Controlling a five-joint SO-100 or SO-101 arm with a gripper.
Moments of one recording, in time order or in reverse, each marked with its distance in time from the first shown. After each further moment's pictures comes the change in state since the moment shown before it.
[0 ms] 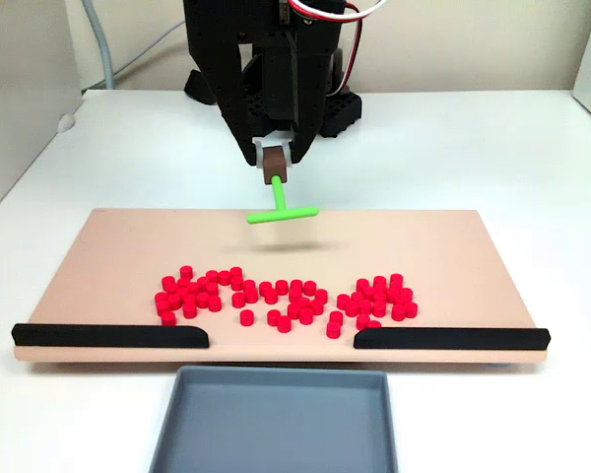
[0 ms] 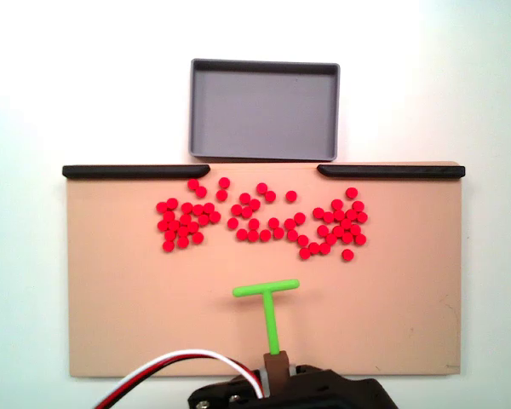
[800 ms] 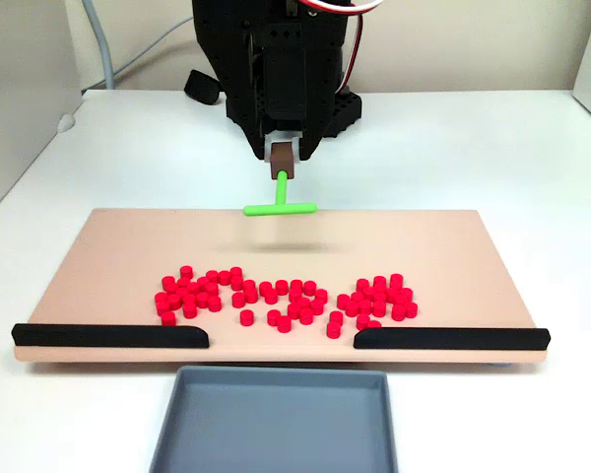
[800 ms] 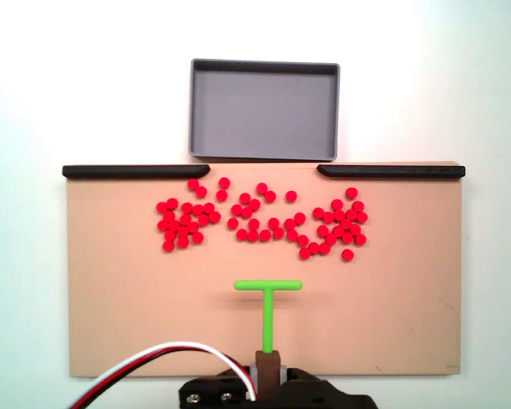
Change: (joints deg) arm -1.8 1.2 0.0 0.0 9.9
